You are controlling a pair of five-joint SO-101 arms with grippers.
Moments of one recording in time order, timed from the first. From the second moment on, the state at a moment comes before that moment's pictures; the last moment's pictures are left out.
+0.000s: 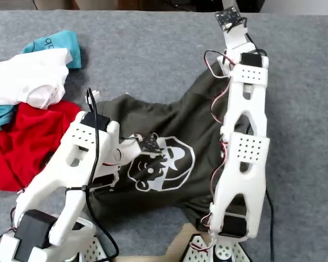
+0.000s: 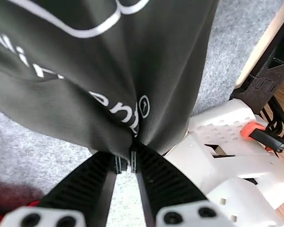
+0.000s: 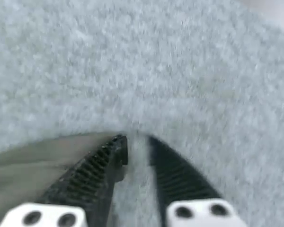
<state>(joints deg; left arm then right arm) 15.4 -17.4 37.0 96.5 -61.1 5.4 62.3 -61.3 54.2 21.8</state>
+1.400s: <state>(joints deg) 8.7 -21.3 17.6 96.8 -36.1 5.8 70.1 -70.5 101.2 28.2</state>
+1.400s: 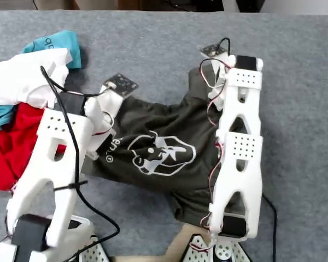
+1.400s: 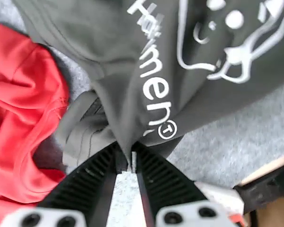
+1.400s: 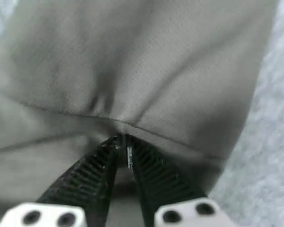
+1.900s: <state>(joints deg) 23.6 -33.7 40.0 98.6 -40.0 16.4 50.0 -38.2 101.2 38.6</state>
